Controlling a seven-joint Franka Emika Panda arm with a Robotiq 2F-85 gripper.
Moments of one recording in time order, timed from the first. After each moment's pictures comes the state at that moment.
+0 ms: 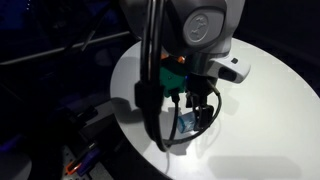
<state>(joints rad) -0.22 0.32 -0.29 -2.21 -0.22 2.44 0.47</state>
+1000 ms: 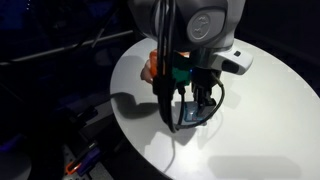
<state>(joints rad) -0.18 0.36 -0.30 -2.15 -0.16 2.49 0.47</state>
